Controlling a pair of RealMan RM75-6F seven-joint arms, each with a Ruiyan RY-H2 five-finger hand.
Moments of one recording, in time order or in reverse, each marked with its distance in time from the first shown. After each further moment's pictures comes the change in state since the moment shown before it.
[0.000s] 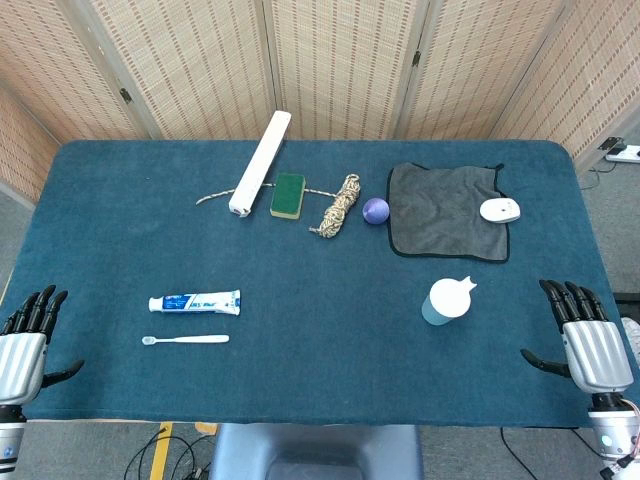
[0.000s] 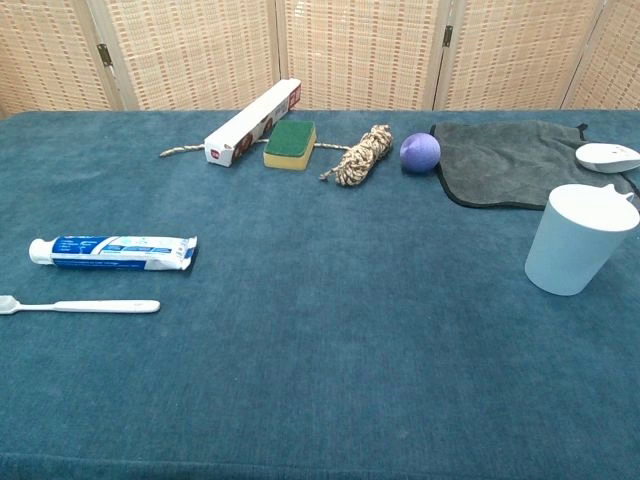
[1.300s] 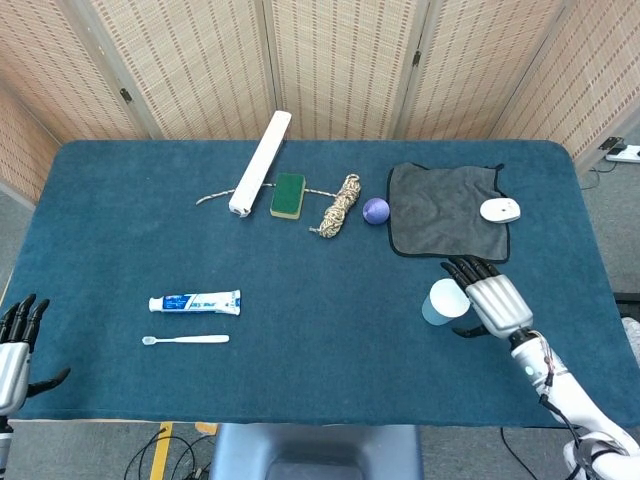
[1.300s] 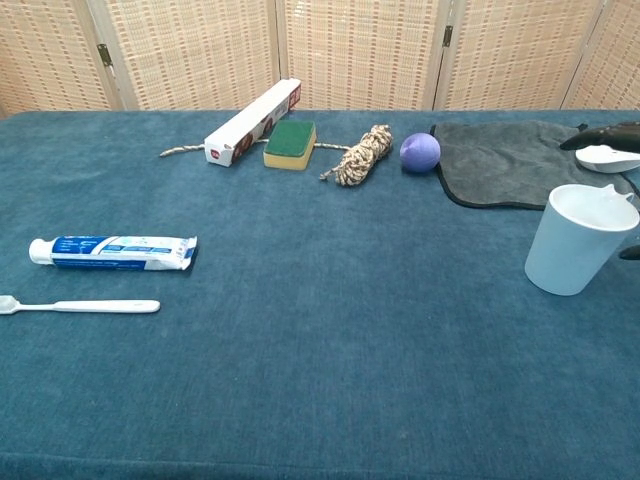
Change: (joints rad) left arm 0.040 0.009 0.010 0.006 -0.029 0.027 -0.013; right arm 0.360 -0.056 0.058 0.055 0.065 -0.496 -0.050
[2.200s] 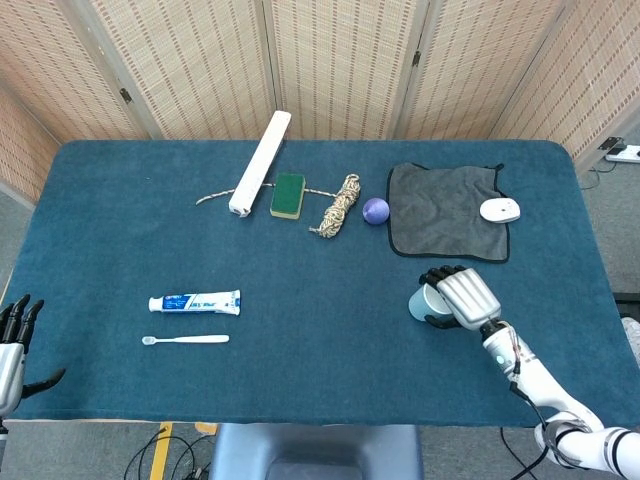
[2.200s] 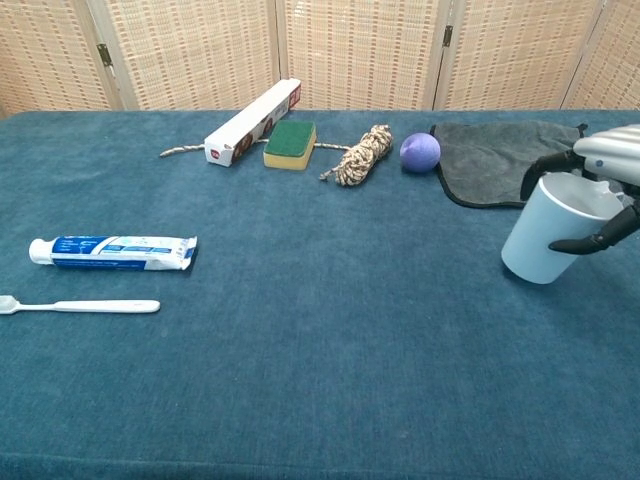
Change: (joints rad) left arm 0.007 0.009 -0.002 0.011 -0.002 0.000 -0.012; right arm 0.086 -0.136 -0.024 0.135 -0.057 0.040 0.065
